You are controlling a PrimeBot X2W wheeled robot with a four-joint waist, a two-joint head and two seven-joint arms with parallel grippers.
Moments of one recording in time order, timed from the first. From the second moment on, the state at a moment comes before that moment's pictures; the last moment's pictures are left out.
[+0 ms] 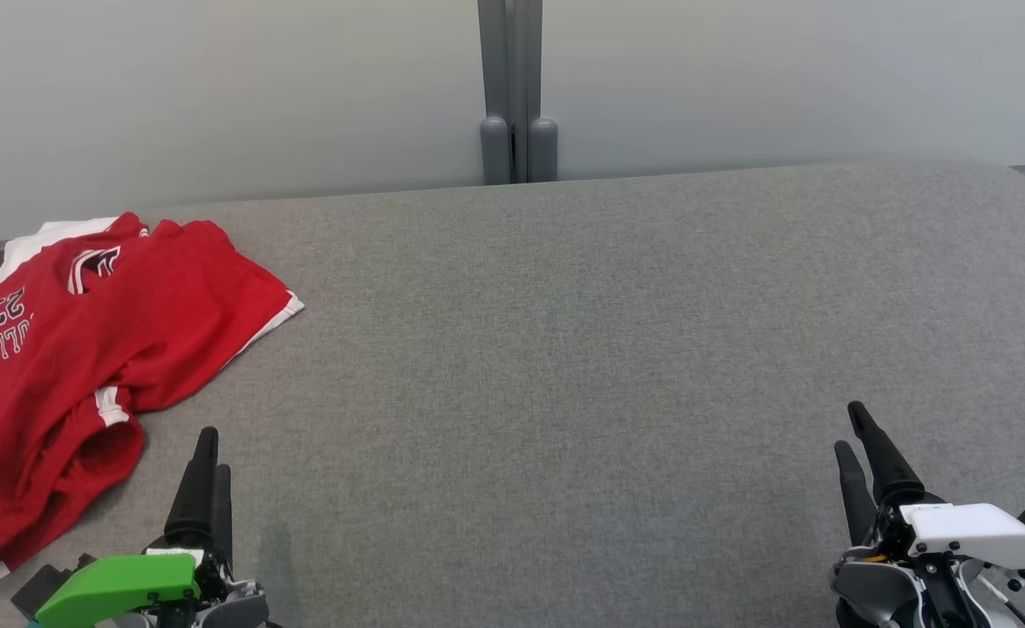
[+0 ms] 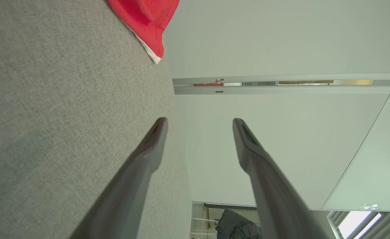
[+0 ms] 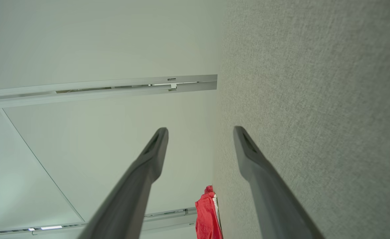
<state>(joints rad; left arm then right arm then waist) -0.05 0.04 0.06 0.28 -1.59 -0.13 0.07 -0.04 -0.04 -0.08 0.29 1.60 0.13 0.07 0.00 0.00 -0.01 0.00</state>
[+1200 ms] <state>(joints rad) -0.01 0.04 -0.07 0.17 -0.98 -0.02 -0.07 0.02 -0.04 -0.06 0.15 0.98 0.13 -0.07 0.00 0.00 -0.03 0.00</state>
